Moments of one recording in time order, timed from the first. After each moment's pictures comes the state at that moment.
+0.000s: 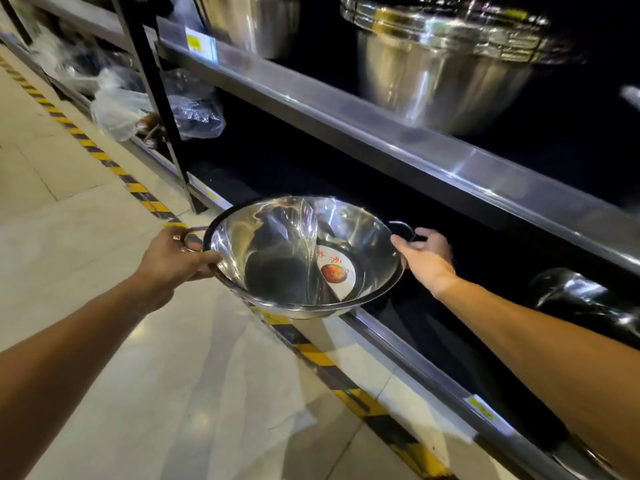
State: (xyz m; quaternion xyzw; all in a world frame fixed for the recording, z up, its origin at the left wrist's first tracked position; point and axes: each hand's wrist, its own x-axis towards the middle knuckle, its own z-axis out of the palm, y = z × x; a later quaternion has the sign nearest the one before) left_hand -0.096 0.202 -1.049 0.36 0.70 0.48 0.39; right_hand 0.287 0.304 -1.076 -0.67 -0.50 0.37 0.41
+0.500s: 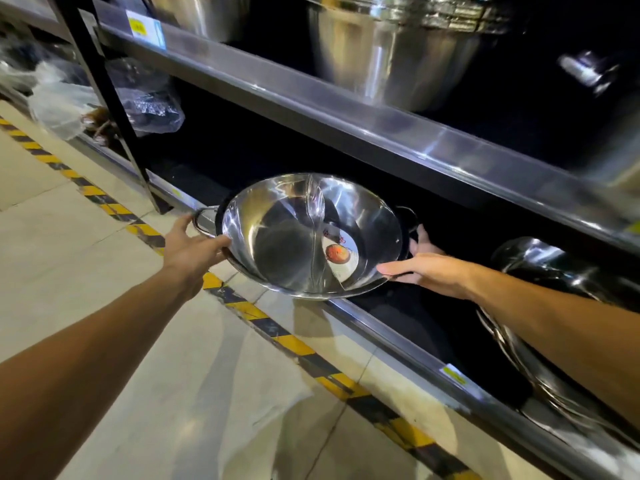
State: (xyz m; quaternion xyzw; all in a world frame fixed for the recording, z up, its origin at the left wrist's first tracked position) left_hand -0.032 0.241 -1.078 0.29 0.65 0.56 0.42; right_hand 0.351 0.273 -1.079 -0.53 -0.48 0.64 0.26
